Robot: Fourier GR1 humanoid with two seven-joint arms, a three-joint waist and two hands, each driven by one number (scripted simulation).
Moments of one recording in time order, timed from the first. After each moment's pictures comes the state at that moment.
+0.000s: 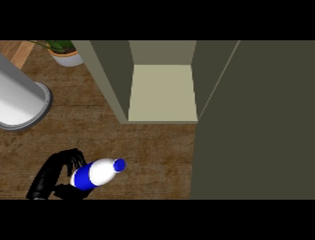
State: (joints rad) left arm 0.05 0.22 -0.02 -1.18 -0.50 0.05 -0.24; right arm 1.02 -0.30 0.44 -2.48 -0.02 0.20 -0.44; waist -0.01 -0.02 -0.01
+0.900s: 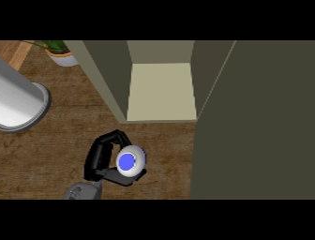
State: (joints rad) left arm -0.13 0.00 -0.18 -1.06 0.08 0.04 -0.61; right arm 1.04 -0.34 0.43 -2.49 -0.02 0.18 -0.44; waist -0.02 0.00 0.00
